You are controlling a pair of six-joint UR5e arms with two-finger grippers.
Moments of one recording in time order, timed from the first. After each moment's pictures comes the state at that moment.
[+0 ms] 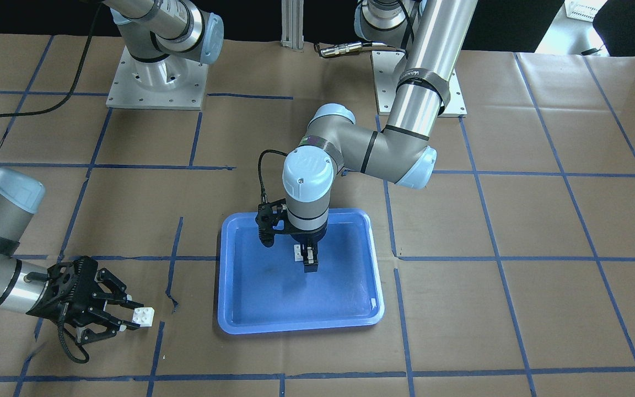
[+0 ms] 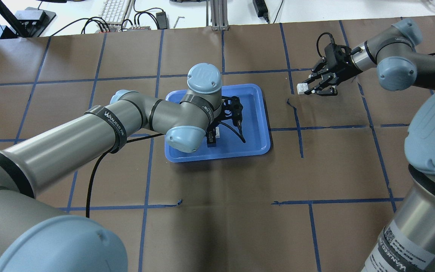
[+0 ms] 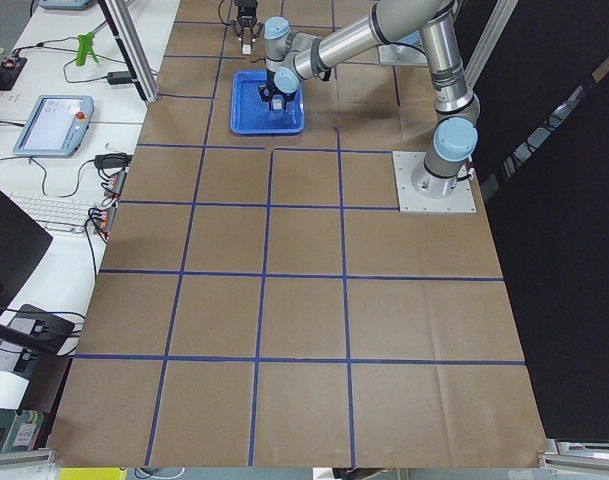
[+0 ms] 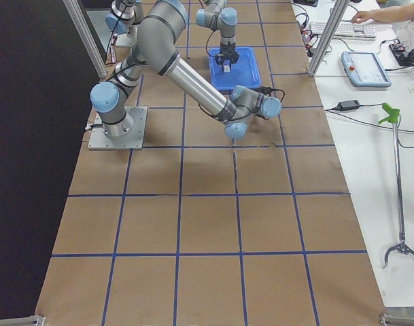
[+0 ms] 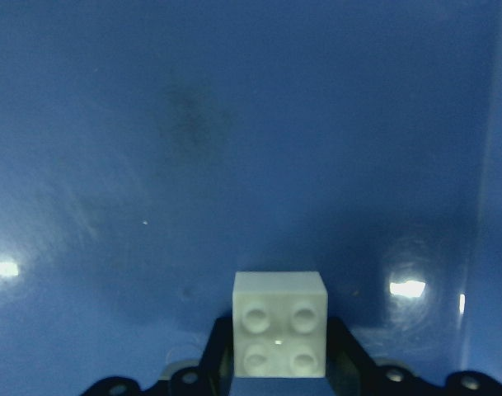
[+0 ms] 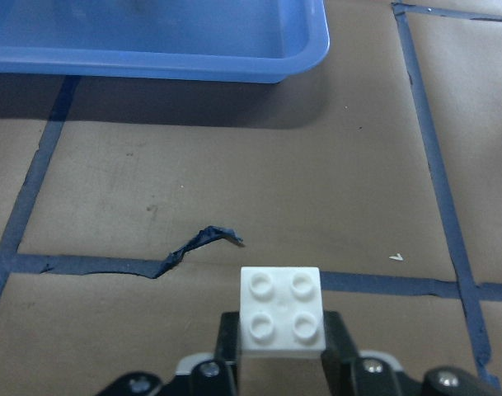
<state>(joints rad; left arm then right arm) -1.93 -2.12 -1.73 -0.84 1.62 1.13 1.25 -0.96 1.56 -2.01 -0.92 -2.01</state>
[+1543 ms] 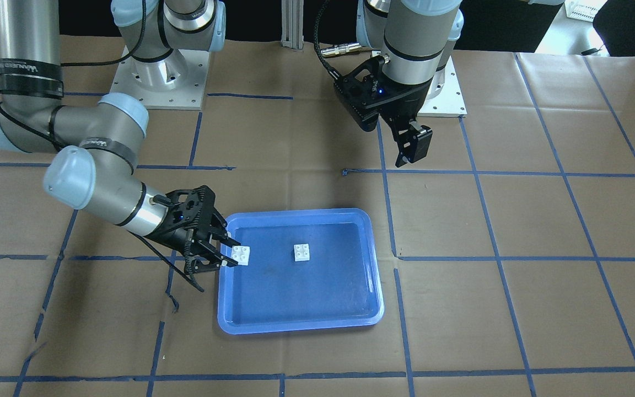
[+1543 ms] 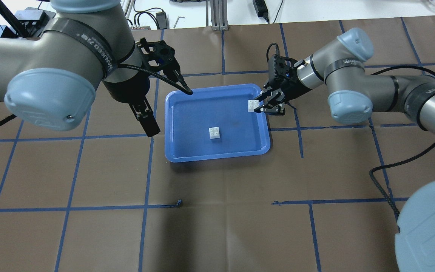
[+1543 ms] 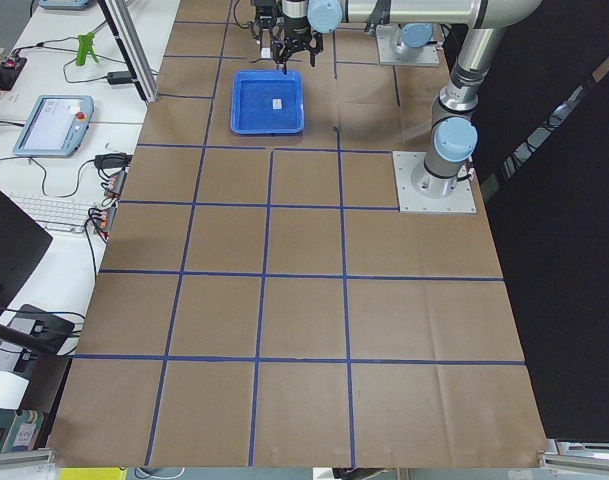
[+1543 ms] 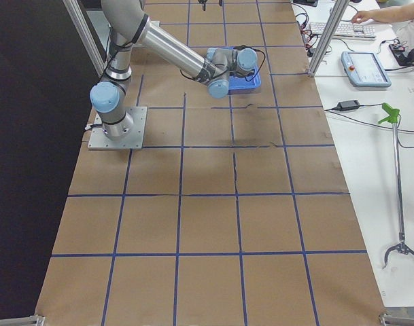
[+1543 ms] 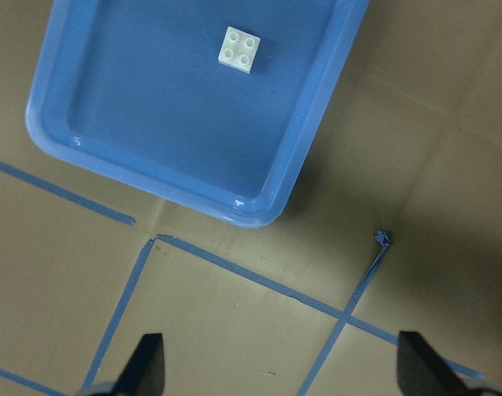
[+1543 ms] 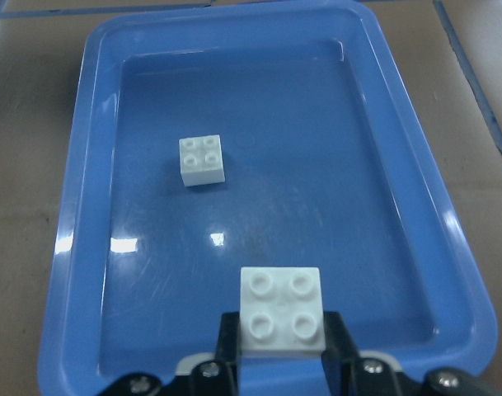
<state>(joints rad) -1.74 -1.58 -1.66 -1.50 1.61 0.83 1.55 -1.19 1.88 -2.35 -0.92 -1.48</state>
